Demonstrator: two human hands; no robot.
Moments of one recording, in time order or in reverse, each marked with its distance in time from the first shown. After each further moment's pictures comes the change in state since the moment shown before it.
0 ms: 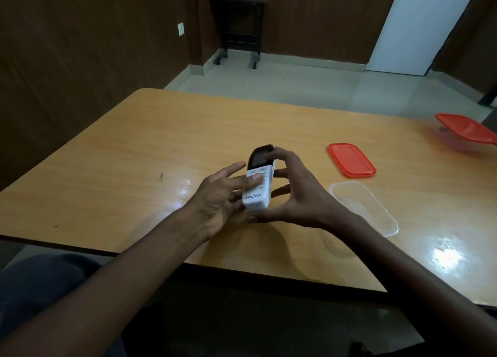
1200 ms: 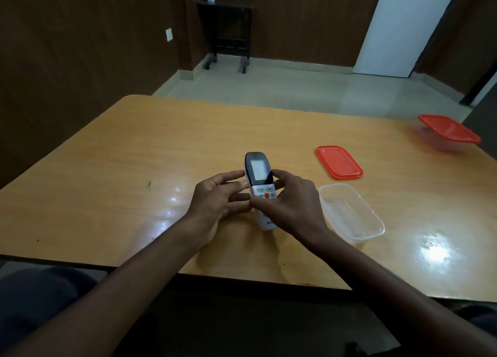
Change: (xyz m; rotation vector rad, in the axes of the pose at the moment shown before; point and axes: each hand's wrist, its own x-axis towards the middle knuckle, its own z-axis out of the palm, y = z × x) left_hand 0.010 -0.013 0.010 0.158 0.142 0.128; right_hand -0.011 -0.017 0.015 -0.239 0.395 0.322
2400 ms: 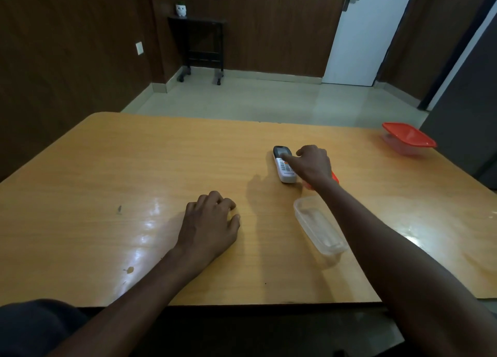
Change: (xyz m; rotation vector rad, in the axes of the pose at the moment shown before) left_hand 0.028 -0.034 0.009 1.439 0.035 0.620; right_hand 0.151 0.105 -0.035 -0.225 0.154 0.276
